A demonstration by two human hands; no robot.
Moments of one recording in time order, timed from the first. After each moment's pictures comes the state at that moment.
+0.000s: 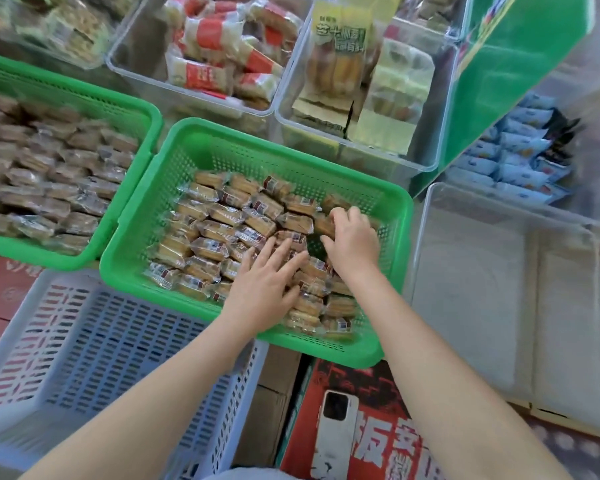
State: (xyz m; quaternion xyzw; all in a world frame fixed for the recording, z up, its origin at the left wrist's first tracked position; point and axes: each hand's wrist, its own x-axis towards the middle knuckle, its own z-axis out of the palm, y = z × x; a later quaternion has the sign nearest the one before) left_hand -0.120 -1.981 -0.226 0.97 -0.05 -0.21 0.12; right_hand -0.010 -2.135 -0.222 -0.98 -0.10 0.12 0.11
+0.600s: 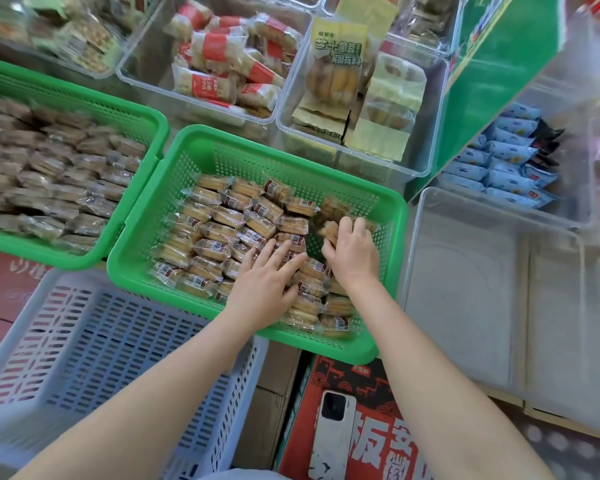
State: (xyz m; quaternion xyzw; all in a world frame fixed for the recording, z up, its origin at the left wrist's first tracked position) left_hand -0.122 -1.982 -0.223 0.97 -0.04 -0.19 0.13; right_hand -0.026 -2.143 -0.224 -0.99 -0.09 0.10 0.09
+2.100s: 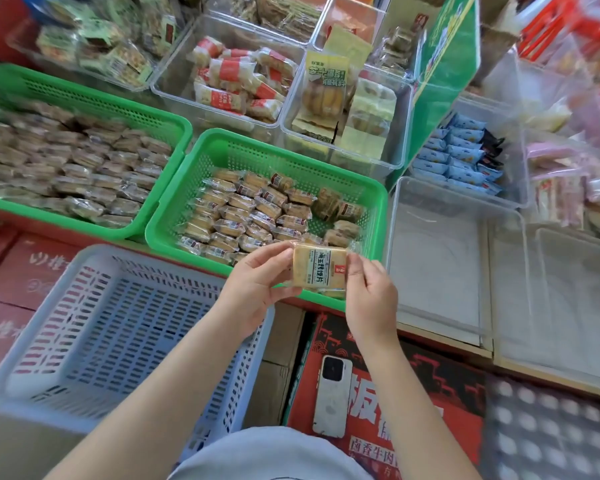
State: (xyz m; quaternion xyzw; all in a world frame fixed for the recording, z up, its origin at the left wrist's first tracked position) left_hand -0.218 -1.981 -0.096 0.44 0.25 -0.13 0.85; right_hand -0.203 -2.151 -0.103 -0.88 0.04 0.00 0.47
